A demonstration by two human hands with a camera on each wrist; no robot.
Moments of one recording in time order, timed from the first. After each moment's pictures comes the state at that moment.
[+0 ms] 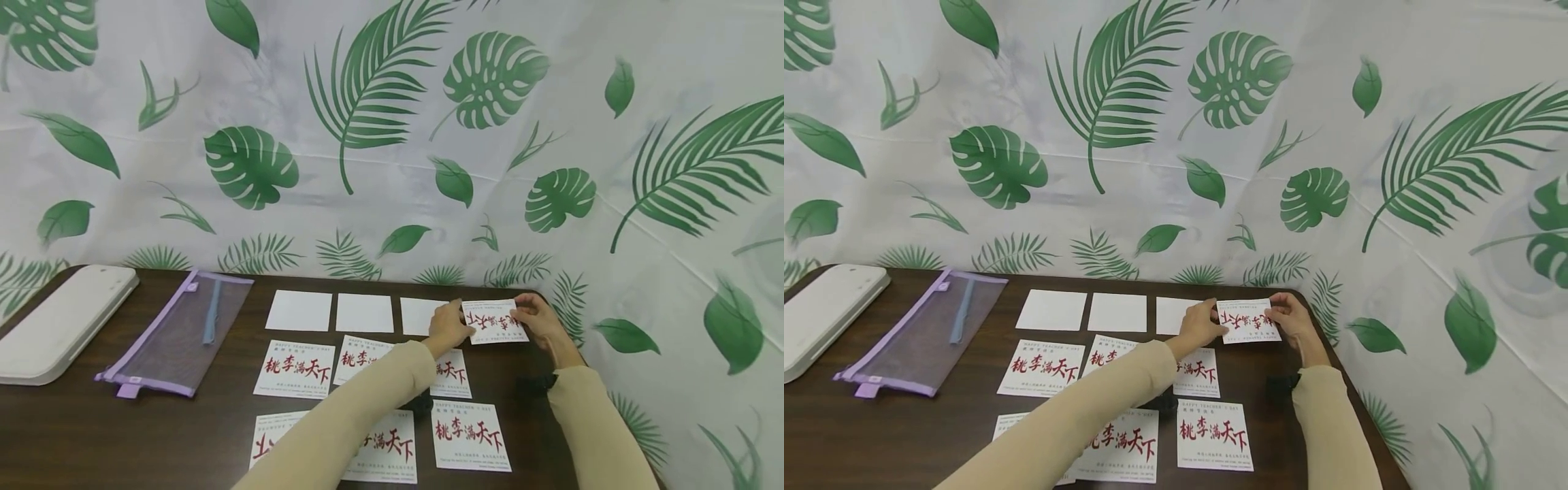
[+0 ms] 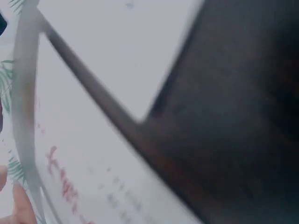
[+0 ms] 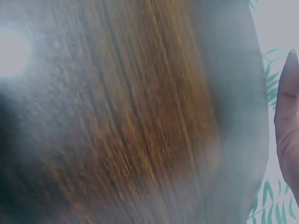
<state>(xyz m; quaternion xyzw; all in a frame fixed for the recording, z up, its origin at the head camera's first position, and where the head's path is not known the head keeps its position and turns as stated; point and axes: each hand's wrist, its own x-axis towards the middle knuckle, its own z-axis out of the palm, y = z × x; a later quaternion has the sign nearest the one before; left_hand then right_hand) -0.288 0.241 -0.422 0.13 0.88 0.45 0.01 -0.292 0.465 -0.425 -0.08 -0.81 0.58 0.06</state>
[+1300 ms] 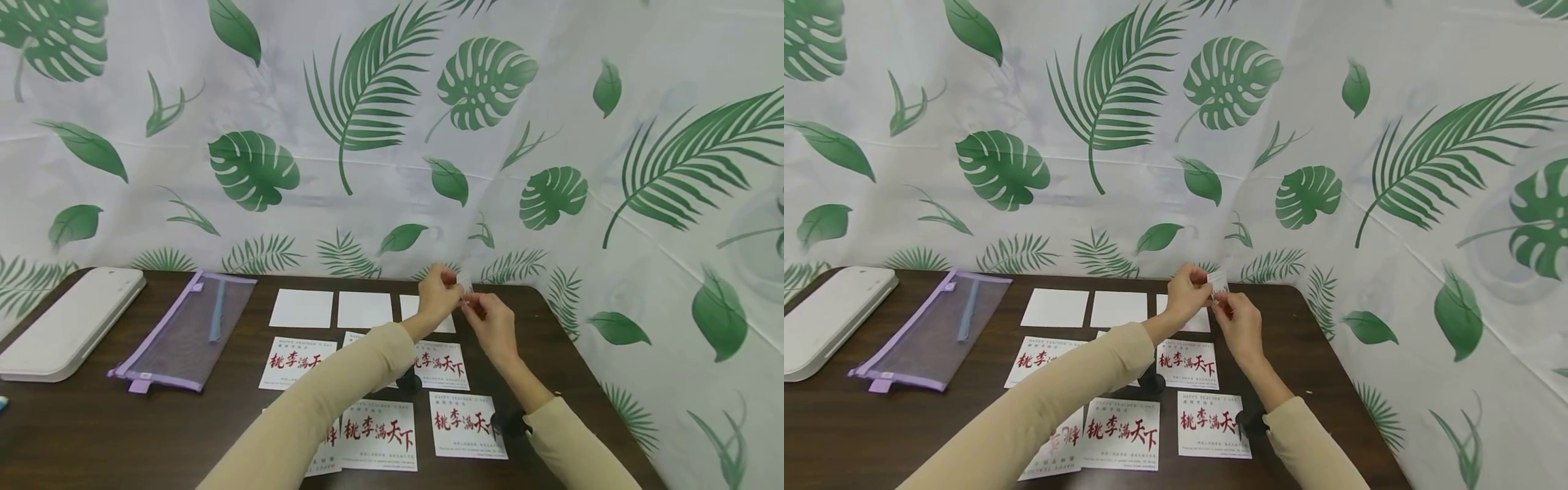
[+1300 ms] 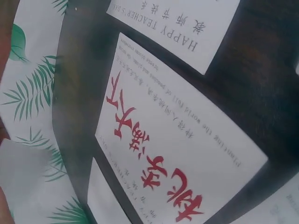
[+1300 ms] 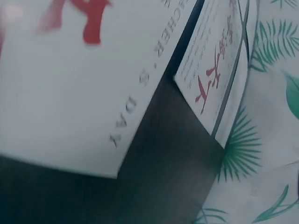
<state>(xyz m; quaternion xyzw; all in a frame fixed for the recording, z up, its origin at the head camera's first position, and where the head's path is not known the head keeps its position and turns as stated) -0.284 0.209 -0.375 0.13 0.71 0.70 -0.04 -0.240 0.331 -0.397 0.11 -0.88 0.28 0.36</state>
